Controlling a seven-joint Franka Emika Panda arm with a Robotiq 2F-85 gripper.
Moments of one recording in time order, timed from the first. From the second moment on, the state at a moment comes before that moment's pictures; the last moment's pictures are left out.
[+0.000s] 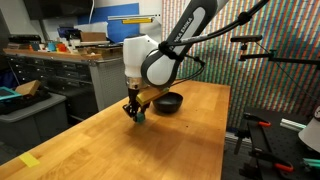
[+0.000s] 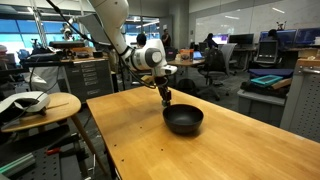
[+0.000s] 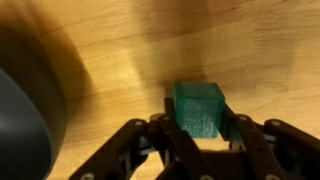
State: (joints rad) arm 0.32 0.71 -0.10 -1.81 -0.17 2.62 0.67
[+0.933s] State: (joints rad) arm 0.26 0.43 -0.27 -2.08 -0.25 2.62 0.67
